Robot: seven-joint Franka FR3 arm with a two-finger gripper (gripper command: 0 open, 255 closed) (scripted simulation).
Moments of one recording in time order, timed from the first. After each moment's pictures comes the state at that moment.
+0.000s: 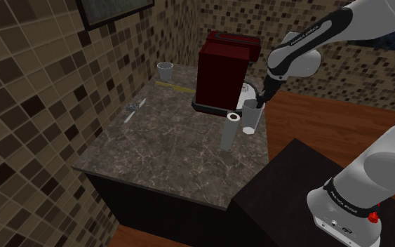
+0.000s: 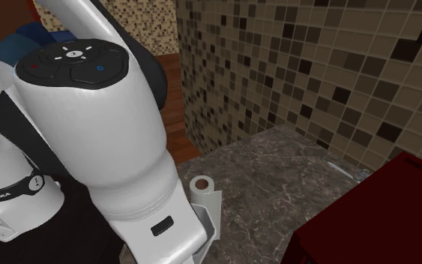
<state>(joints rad) -0.13 -0.01 -0.23 -2.52 0.19 2.54 -0.45</state>
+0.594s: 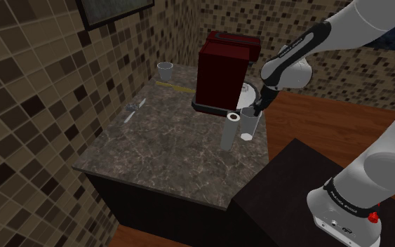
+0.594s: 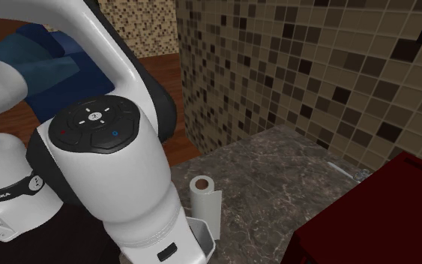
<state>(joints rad) -0.13 0.11 -0.22 -2.53 0.30 2.66 -0.54</state>
